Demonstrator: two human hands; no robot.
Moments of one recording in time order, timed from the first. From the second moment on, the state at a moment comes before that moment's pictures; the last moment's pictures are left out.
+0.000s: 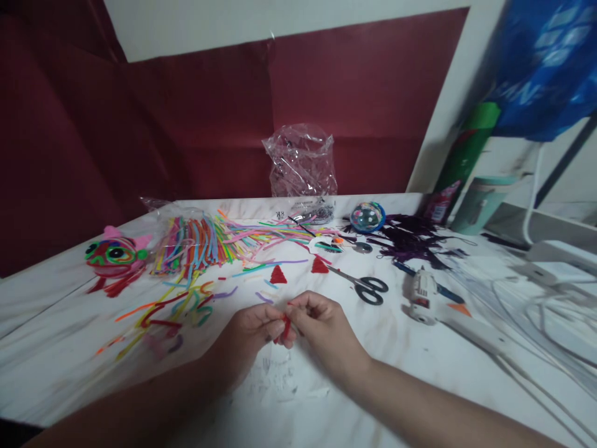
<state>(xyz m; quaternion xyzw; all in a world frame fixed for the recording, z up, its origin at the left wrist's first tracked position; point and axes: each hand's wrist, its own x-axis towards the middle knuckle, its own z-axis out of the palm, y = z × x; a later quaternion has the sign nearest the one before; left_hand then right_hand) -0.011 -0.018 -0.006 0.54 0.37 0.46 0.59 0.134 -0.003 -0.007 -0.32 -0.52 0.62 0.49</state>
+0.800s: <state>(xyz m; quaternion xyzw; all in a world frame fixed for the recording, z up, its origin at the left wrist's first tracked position) -0.011 -0.015 -0.007 0.44 0.34 0.49 0.67 0.139 -0.002 -0.006 -0.34 -0.67 0.39 0.53</state>
